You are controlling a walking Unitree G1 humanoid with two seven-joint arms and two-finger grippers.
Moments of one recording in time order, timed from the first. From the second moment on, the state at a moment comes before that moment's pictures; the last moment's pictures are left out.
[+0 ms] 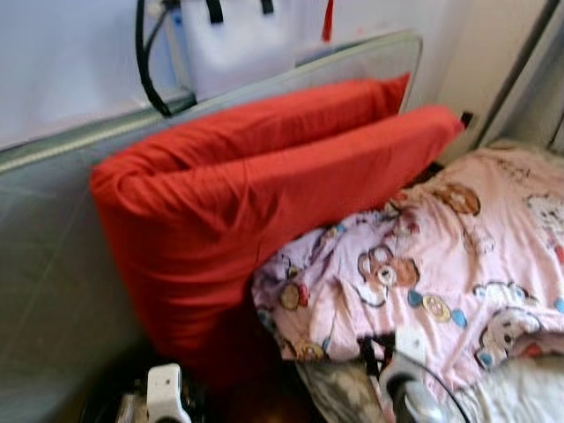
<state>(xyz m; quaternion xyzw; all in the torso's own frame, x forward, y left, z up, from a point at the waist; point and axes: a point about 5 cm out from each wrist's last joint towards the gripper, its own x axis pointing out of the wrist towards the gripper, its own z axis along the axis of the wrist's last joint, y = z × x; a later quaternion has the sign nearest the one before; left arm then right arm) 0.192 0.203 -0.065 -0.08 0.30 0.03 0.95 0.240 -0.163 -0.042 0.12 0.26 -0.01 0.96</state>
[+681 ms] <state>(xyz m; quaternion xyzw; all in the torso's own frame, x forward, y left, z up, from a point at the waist) 0.276 0.204 0.056 0.03 -0.05 0.01 1.00 0.262 -0.171 -0.001 0.07 0.11 -0.04 0.99</state>
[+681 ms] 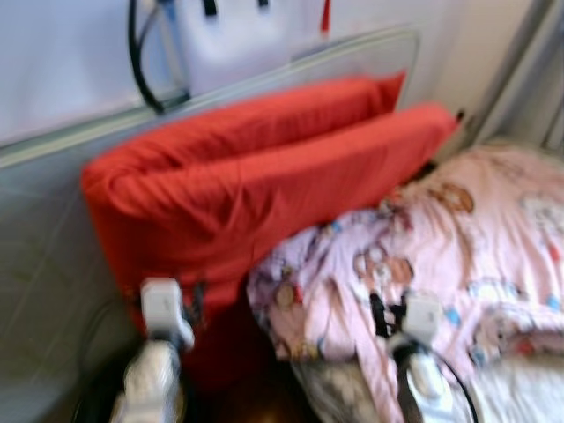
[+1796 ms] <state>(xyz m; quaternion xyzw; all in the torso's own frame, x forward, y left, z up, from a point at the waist) 0.261 0.187 0.066 0.02 -0.02 -0.02 1.00 0.264 -0.174 0.004 0.03 0.11 -0.05 0.99</state>
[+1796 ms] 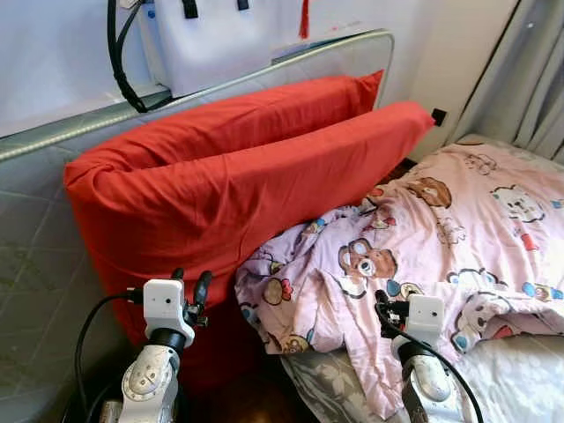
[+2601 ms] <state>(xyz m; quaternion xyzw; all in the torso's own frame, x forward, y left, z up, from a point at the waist) 0.262 0.184 0.068 0.02 -0.02 -0.02 1.00 0.262 -0.170 0.000 0.03 0.12 -0.04 0.99</state>
